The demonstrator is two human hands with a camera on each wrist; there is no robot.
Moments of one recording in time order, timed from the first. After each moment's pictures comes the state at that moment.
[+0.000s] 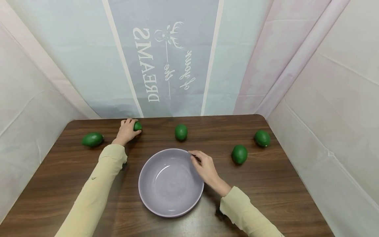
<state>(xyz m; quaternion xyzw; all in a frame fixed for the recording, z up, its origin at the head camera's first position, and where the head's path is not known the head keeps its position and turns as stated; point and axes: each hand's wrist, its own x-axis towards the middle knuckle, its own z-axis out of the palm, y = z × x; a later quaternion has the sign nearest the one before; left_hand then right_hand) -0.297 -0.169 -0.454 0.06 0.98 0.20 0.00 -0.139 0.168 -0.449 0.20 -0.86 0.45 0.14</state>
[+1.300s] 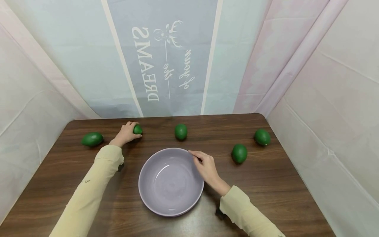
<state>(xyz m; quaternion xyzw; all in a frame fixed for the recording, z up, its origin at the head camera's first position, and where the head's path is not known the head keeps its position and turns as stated) -0.293 -0.175 -0.456 0.09 0.97 0.21 0.07 -0.138 0.170 -0.452 0.16 -0.87 0.45 0.15</state>
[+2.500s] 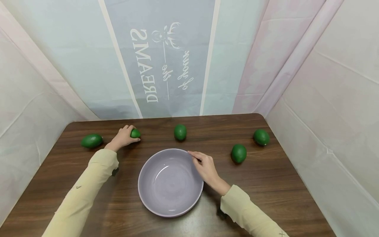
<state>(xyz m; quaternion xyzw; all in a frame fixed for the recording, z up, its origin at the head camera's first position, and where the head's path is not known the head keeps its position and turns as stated) -0.279 -0.179 -0.453 0.10 0.97 0.21 0.08 -0.138 0.172 -0.450 0.16 -0.87 0.45 0.13</state>
